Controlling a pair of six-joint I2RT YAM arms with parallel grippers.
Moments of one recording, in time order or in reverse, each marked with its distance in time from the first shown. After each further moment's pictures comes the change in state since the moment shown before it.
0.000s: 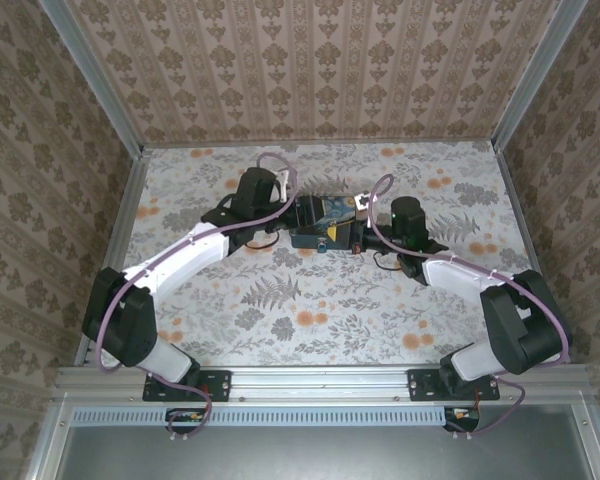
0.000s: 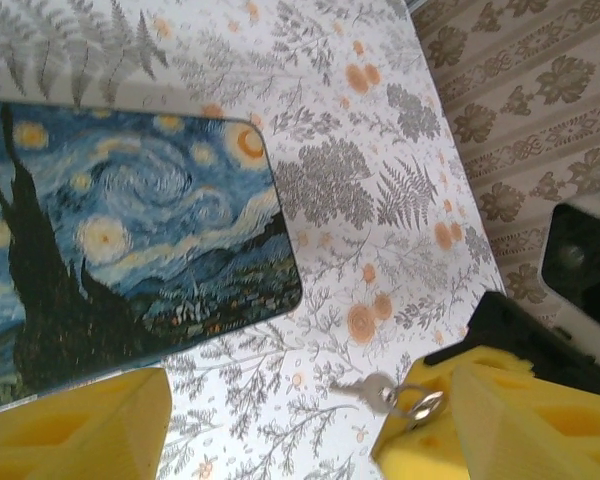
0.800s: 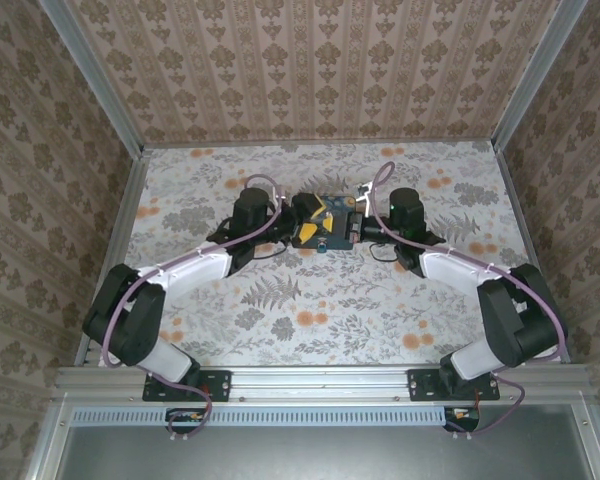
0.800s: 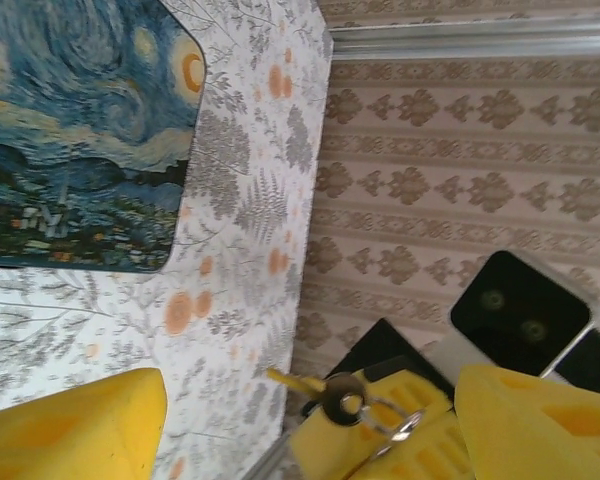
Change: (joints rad) left arm 0.005 0.020 -0.245 0.529 0.117 -0.752; right arm 0.010 0.046 0.069 0.047 -0.053 0.184
